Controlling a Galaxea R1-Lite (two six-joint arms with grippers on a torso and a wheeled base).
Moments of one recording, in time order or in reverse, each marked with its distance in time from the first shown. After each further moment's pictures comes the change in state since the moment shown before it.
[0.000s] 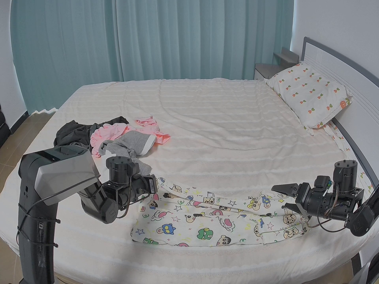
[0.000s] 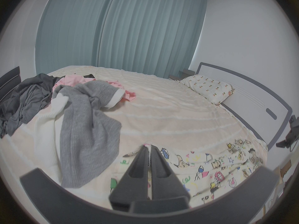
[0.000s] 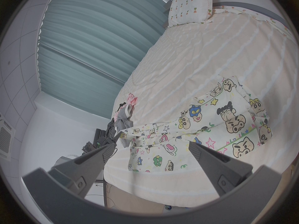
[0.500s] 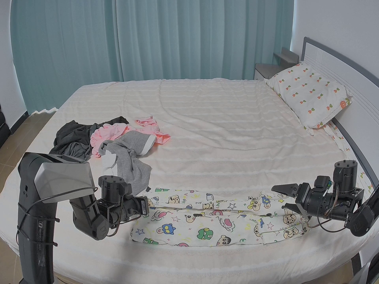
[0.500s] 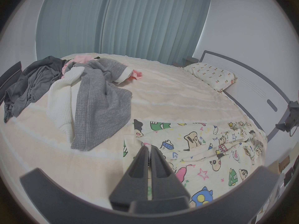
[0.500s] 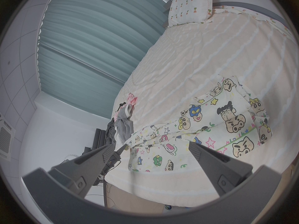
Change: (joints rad) left arm 0.025 0.009 0.207 -0.081 -0.018 0.013; right arm 0.002 -0.001 0.001 0.002 0.000 0.000
